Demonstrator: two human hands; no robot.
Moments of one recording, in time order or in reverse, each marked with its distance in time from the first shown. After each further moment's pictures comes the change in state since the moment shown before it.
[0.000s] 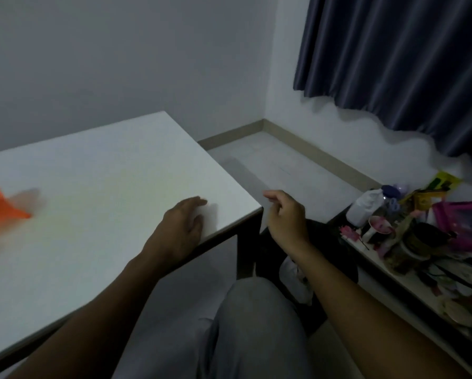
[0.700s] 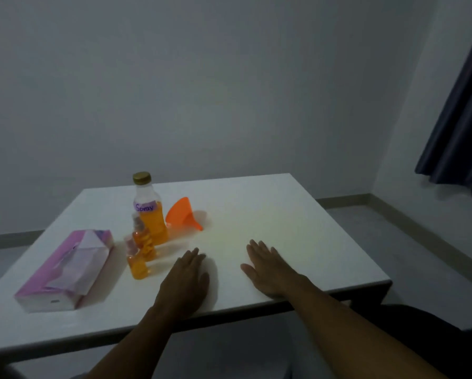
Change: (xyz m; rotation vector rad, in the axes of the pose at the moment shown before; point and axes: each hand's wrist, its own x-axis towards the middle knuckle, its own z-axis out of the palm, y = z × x) left_hand -0.175 -0.139 -0.131 0.325 0.244 -0.406; right_hand -0.084 -0.162 0.197 -0.795 -0.845 -0.625
